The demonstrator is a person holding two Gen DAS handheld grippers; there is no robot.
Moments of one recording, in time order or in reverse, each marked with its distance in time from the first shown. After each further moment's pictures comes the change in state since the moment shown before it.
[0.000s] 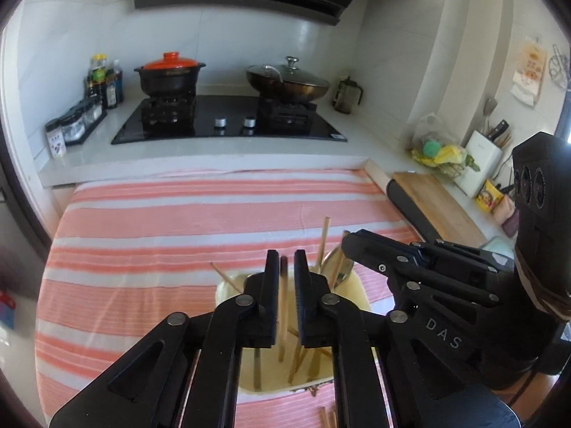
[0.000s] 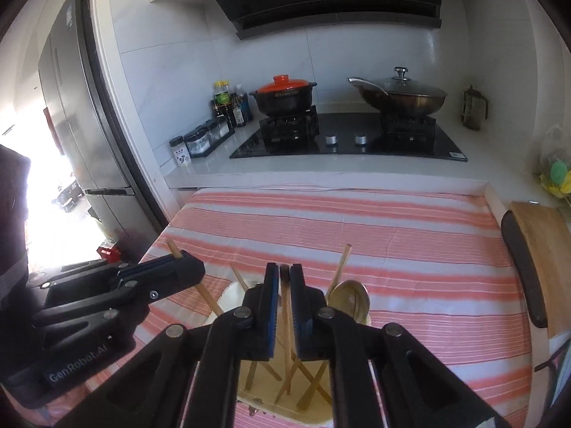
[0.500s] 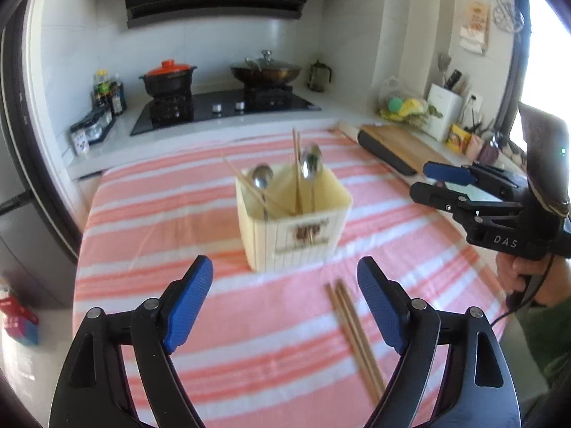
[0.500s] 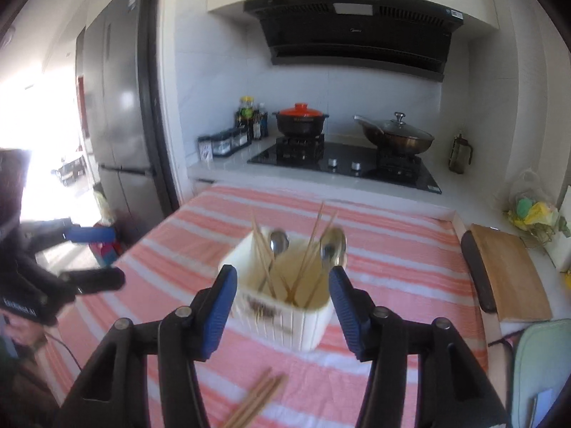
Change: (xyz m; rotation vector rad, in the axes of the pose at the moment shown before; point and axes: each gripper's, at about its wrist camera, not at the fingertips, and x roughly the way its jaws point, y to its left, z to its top) left arm -0.149 -0.003 -0.145 0.176 0.049 -0.002; right arm -0.144 0.039 -0.112 -0.217 -0.092 -0.067
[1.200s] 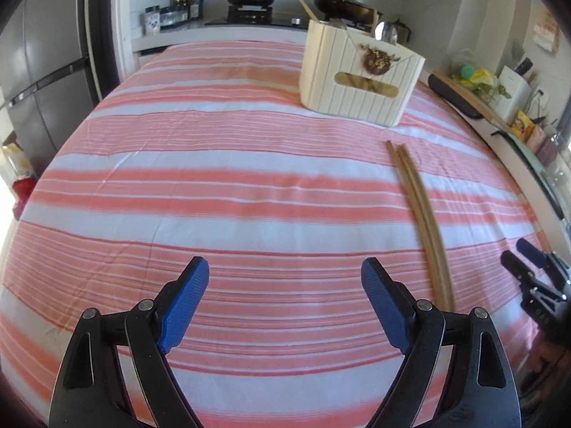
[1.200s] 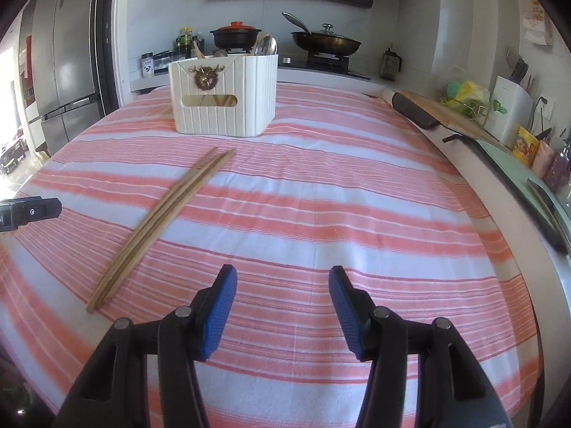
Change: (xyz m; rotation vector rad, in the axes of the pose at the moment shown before) left arm 0.063 -0.009 -0.180 -0.278 0.108 0.220; right arm -0.019 0.008 -0.248 0.130 0.174 -0.256
